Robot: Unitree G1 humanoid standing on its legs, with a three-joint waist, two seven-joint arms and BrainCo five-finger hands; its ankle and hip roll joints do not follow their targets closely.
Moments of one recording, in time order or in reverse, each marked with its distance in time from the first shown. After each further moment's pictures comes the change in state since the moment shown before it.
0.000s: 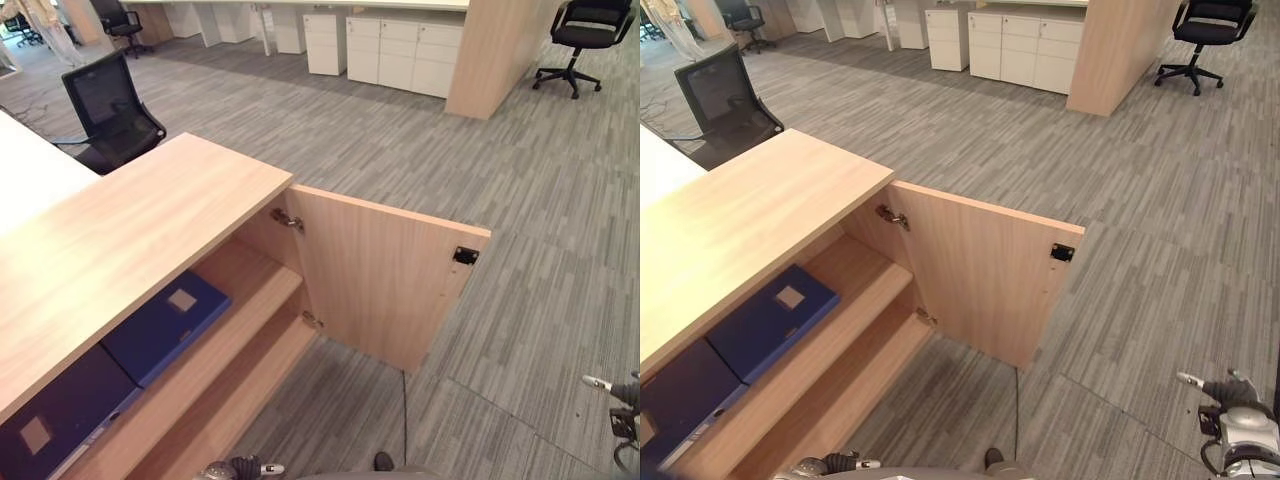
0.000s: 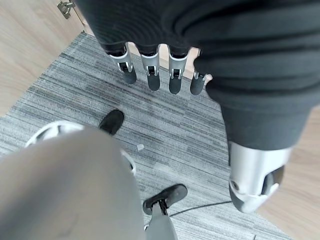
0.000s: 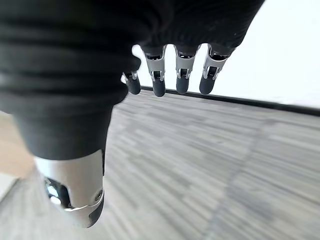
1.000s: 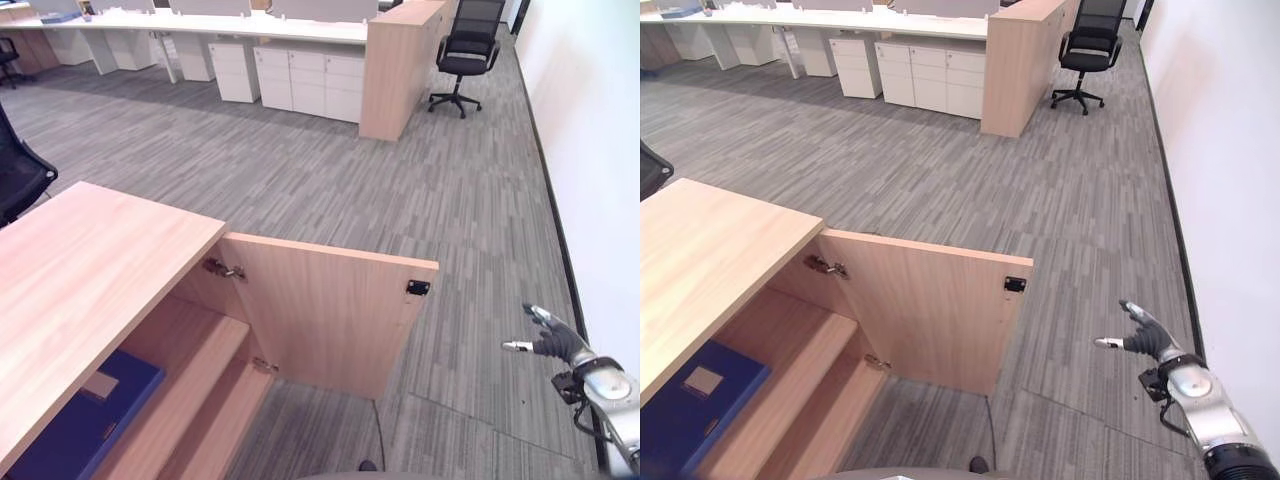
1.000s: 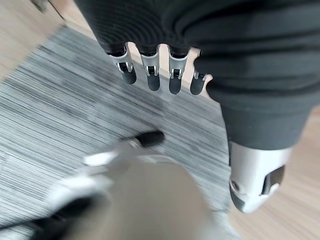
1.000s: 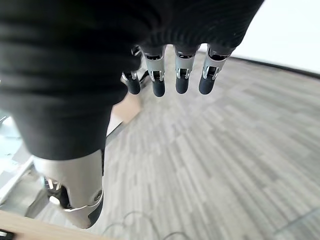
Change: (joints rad) left arm 0.128 0.030 0.164 -0.038 -0.033 -0.007 -0.011; right arm 0.257 -0.053 0.130 -0.726 -0.084 -0.065 0.214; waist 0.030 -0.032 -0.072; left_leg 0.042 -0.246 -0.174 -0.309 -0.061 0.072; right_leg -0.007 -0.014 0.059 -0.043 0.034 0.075
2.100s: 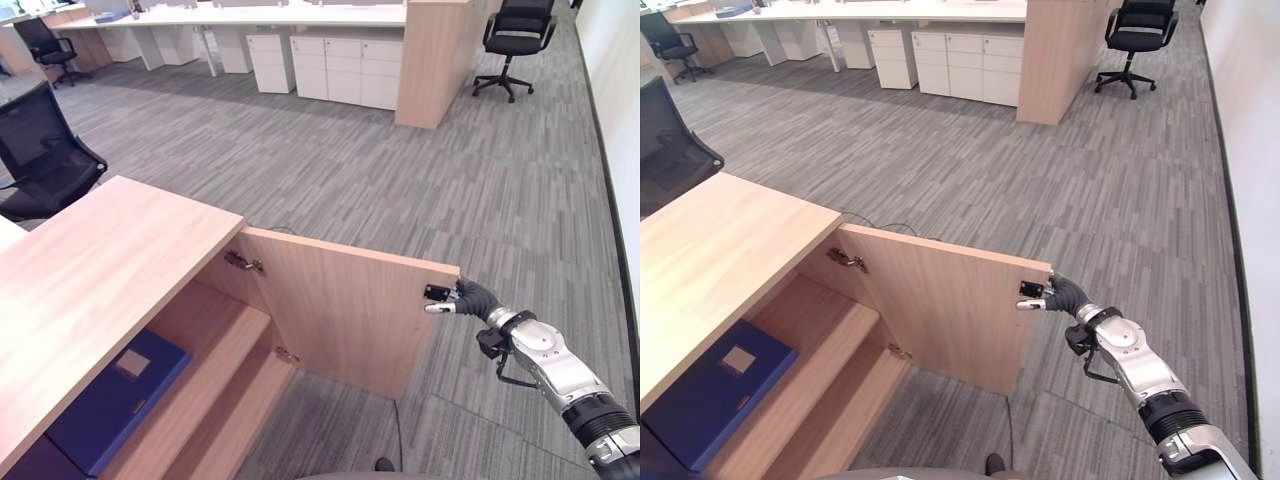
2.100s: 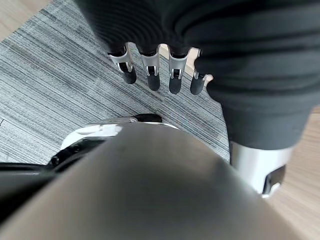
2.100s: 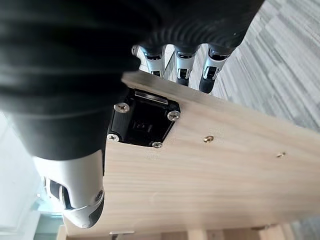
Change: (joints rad) left arm 0.023 -0.057 0.002 -0.031 -0.048 0.010 -0.048; right arm -0.230 0.171 0.214 -0.105 0.281 -0.005 0.113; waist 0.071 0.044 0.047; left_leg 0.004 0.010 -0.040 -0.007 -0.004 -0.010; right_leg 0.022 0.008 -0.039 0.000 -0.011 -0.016
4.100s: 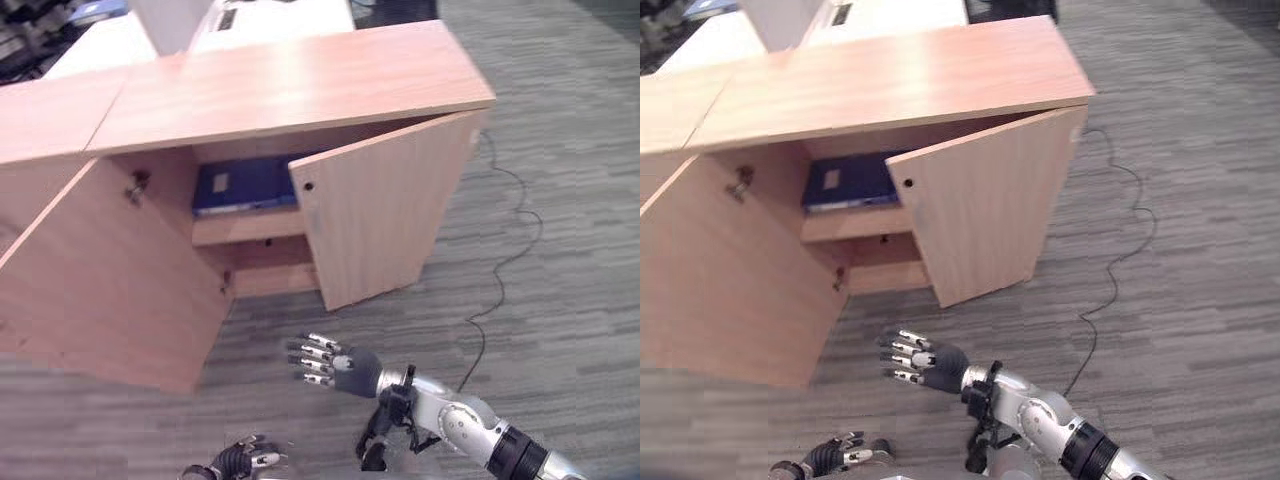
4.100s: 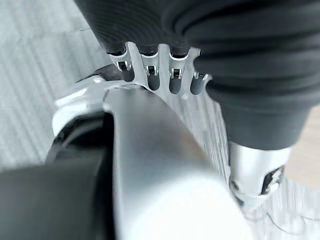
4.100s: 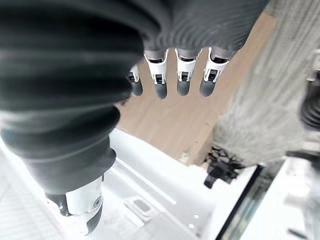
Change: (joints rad) left arm 0.257 0.269 -0.372 -0.843 -0.180 0.108 -0.079; right arm 0.047 0.209 0.468 -0.257 0.719 0.225 0.147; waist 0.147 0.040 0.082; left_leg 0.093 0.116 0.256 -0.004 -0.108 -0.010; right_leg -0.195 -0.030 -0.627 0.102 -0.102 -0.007
